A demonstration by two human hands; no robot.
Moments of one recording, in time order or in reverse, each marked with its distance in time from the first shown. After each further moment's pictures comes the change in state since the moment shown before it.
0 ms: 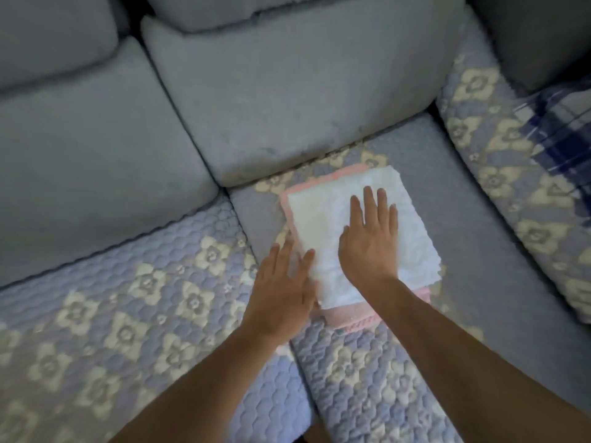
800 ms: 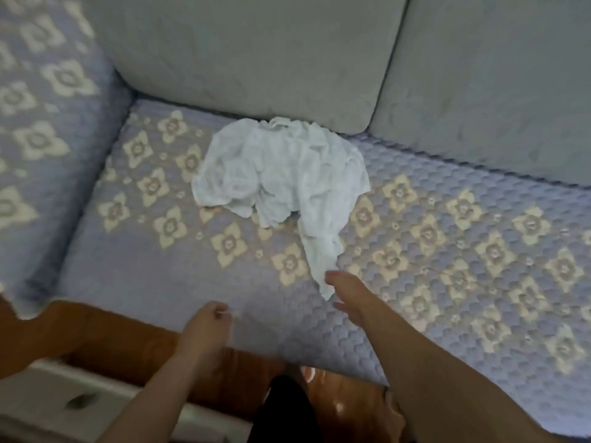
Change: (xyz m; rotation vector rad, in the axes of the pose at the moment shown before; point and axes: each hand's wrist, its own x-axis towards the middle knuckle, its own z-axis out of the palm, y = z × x) left_hand -0.756 -0.513 -0.053 -0.881 0.041 -1.362; right_hand -0.406 -0.709 0.149 0.642 -1.174 0.373
